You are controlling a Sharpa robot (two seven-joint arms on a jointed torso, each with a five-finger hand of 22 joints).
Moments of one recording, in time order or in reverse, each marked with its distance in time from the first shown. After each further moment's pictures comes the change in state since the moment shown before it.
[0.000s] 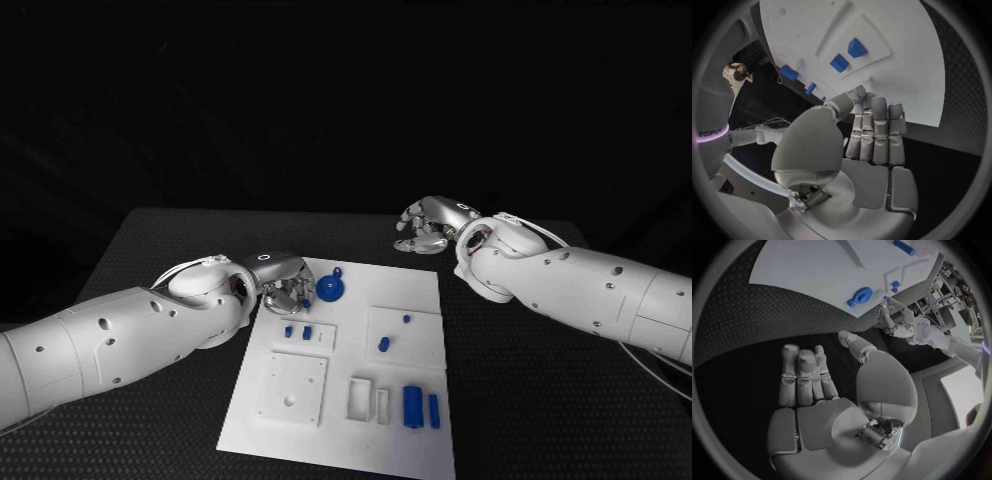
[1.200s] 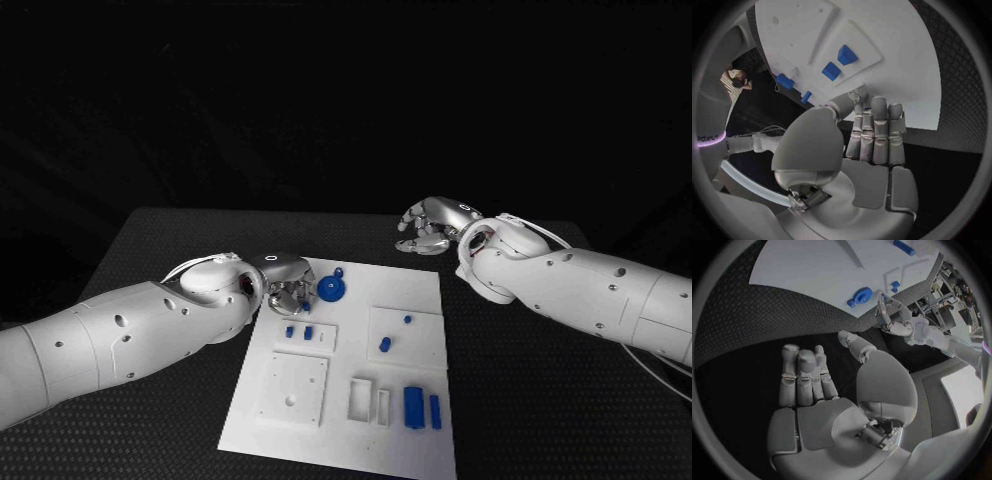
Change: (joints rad) left arm 0.002 0.035 -0.001 -0.041 -0.062 0.059 -0.024; left_hand -0.004 0.001 -0.001 -0.001 0.000 0.000 0.000 0.002 -0.001 0.003 0.003 -0.001 -0.001 0.001 0.002 0.000 0.003 0.009 0.000 0.000 0.000 0.004; right arm 0.000 0.001 0.000 0.000 0.000 0.000 0.000; right_hand 0.000 0.000 0.000 0.000 0.000 -0.003 0.000 0.000 0.000 0.000 0.000 0.000 -0.002 0.000 0.000 0.000 -0.001 0.000 0.000 0.000 0.000 0.000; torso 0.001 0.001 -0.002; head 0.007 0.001
